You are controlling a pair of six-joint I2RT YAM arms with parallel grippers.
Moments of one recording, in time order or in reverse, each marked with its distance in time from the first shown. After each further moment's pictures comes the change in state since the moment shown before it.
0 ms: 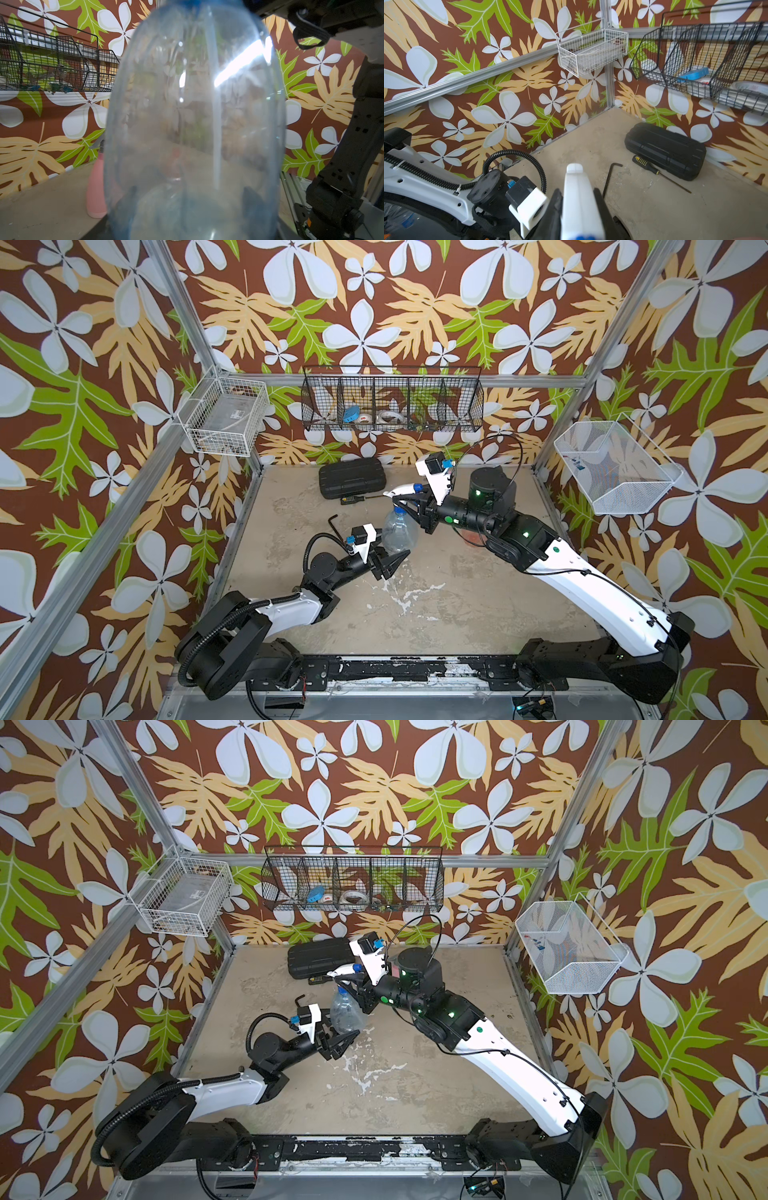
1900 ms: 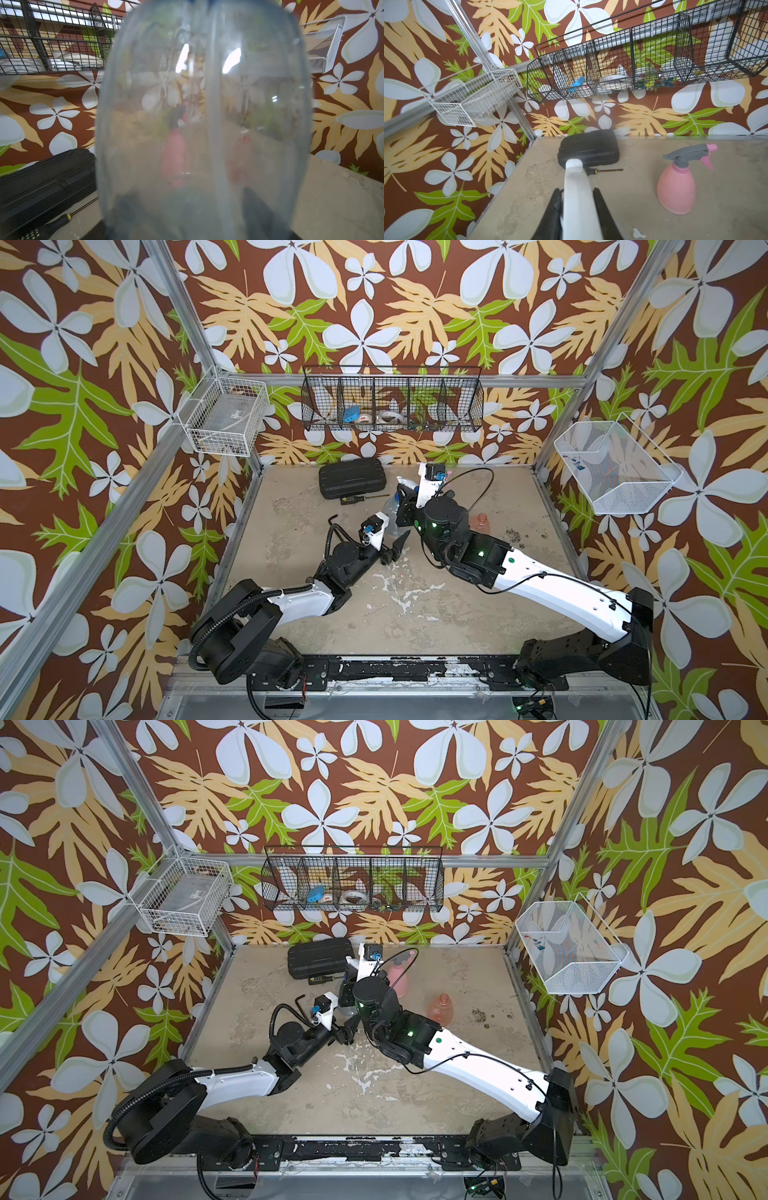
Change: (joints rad) left arm -0.076 0.073 0.129 -0.269 -0.455 0.221; right arm 0.231 0.130 -0.090 0.175 0.942 0.237
